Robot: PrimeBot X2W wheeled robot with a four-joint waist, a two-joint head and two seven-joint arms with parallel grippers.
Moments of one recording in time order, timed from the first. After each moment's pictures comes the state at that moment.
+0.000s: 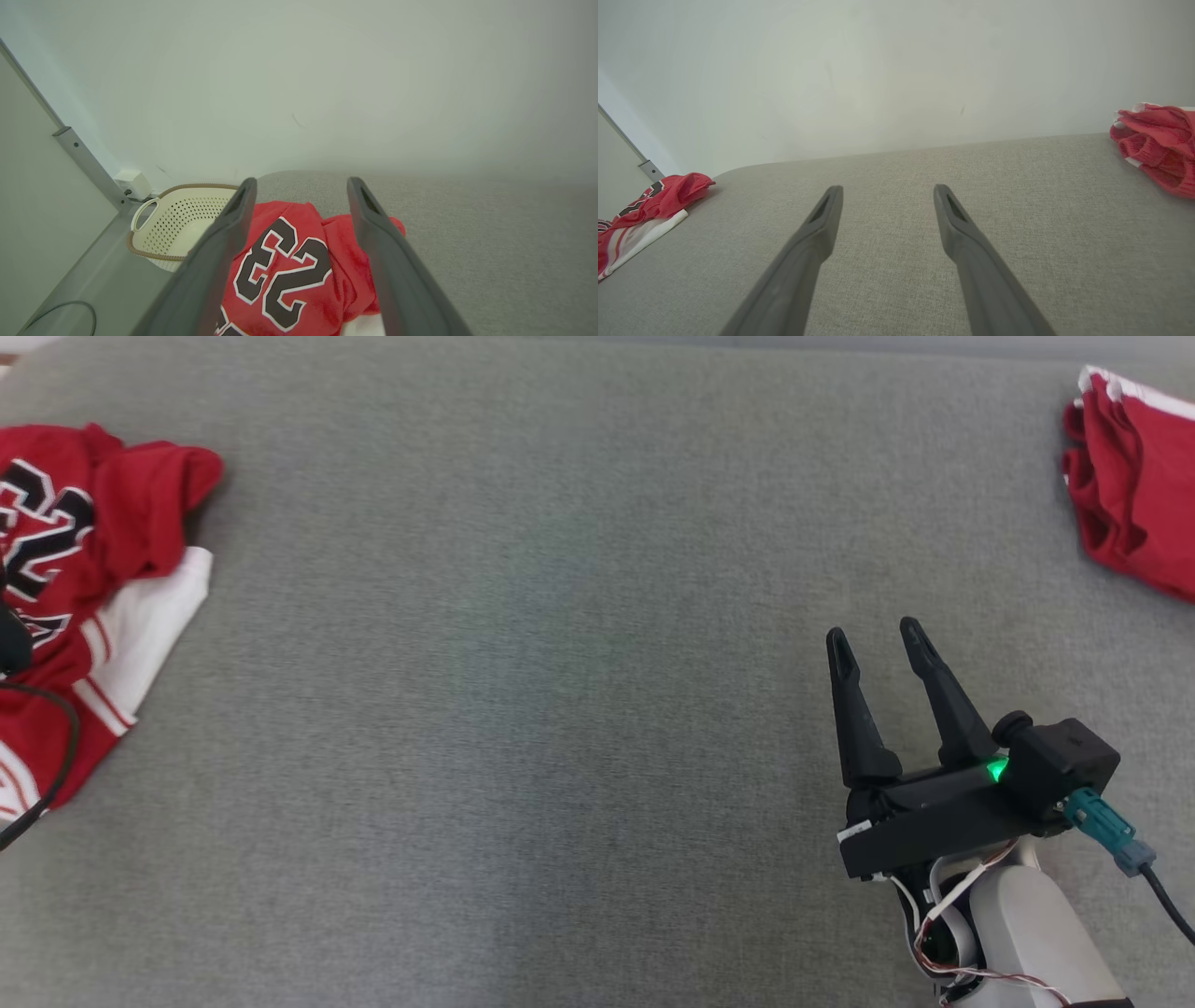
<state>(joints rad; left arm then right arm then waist) -1.02 0.44 -0.02 0.77 -0.28 -0.11 -0.10 -0.33 -0.13 0.28 0.03 0.27 0.13 -0.17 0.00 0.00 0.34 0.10</state>
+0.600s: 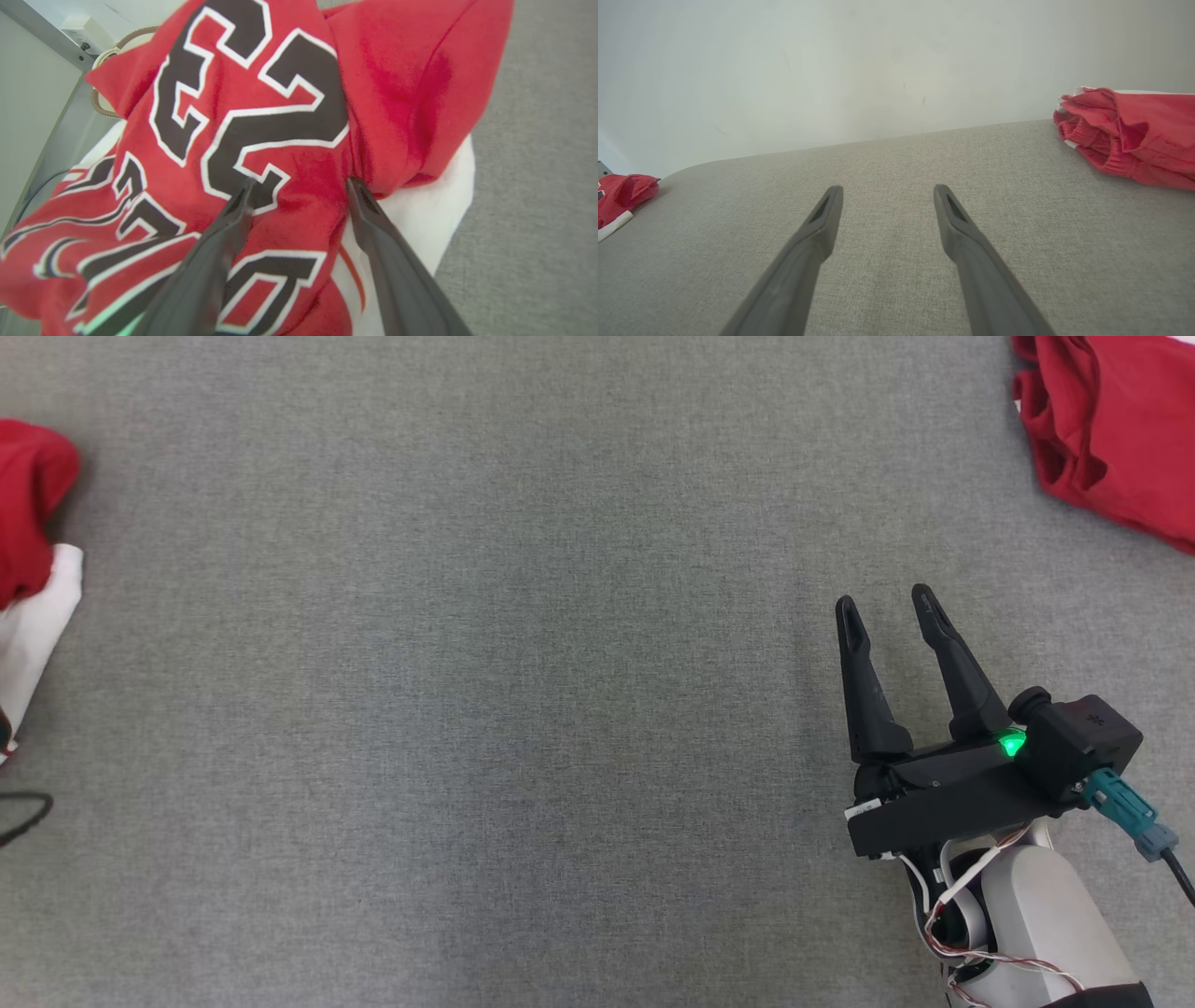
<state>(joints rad) -1.12 0.48 -0.10 1.16 -0.28 -0.12 0.07 -0.36 -0.14 0.28 -0.01 0.28 0.13 -0.16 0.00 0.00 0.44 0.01</state>
